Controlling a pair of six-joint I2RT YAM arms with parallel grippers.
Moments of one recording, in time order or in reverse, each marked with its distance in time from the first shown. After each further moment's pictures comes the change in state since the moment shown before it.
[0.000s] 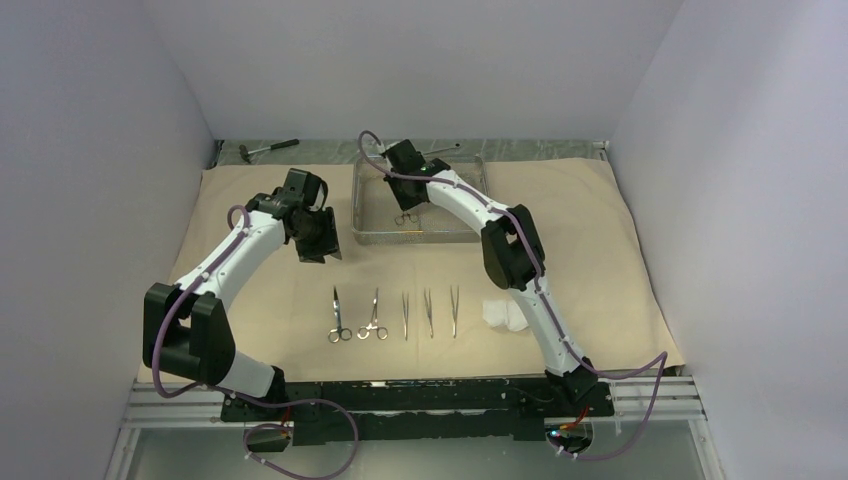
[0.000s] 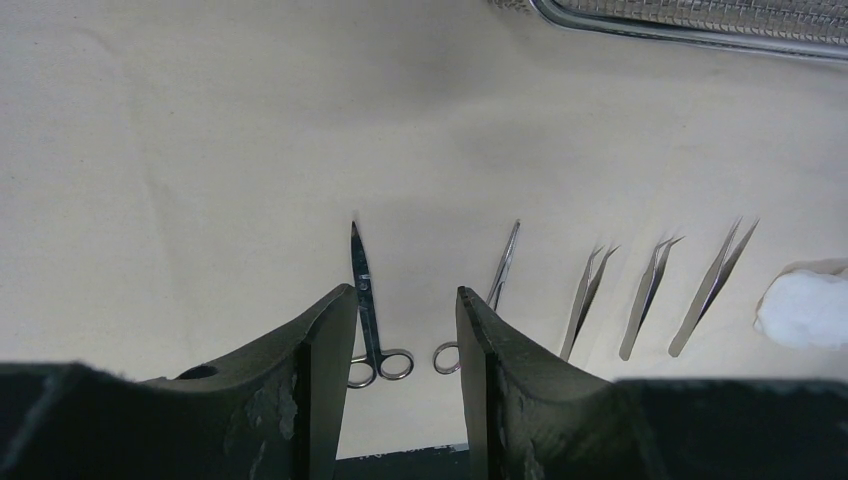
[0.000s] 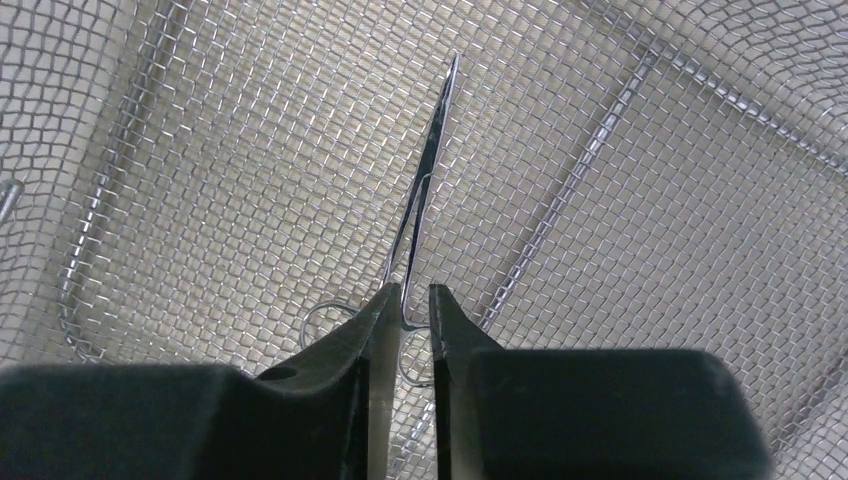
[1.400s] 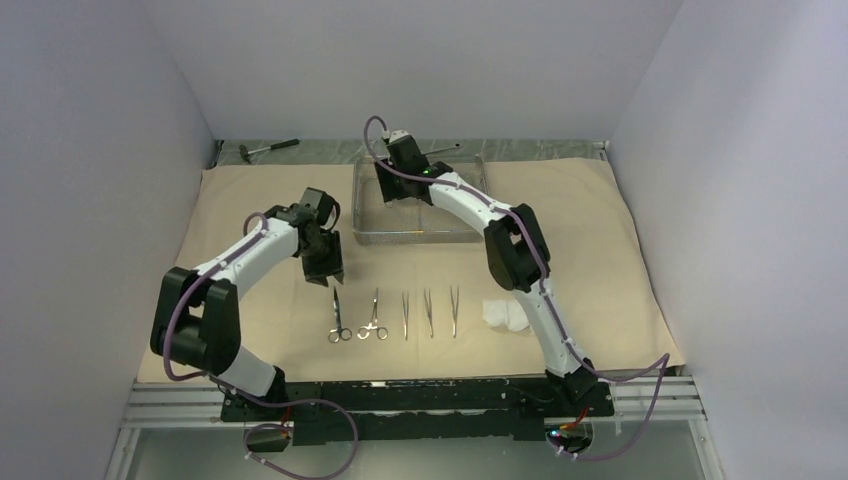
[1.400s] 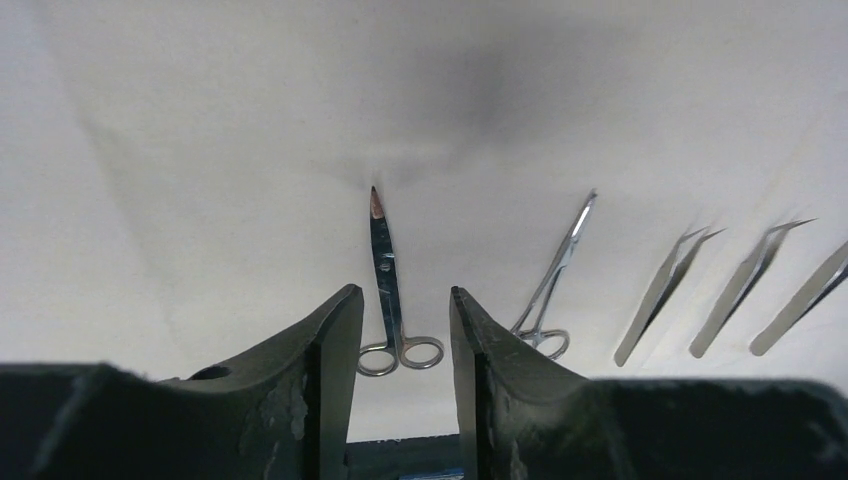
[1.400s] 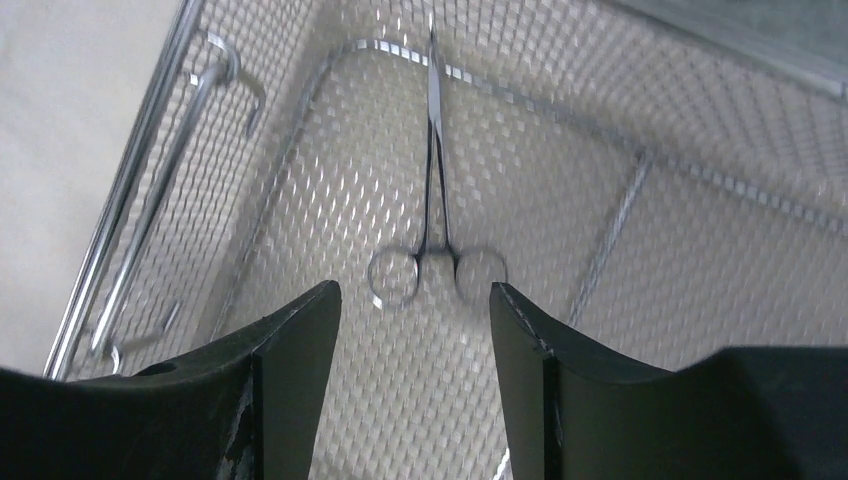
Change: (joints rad) left arm -0.050 0.071 -0.135 0.026 -0.010 -0.016; right arm -0.001 -0.090 -0.137 0.242 -0.028 0.170
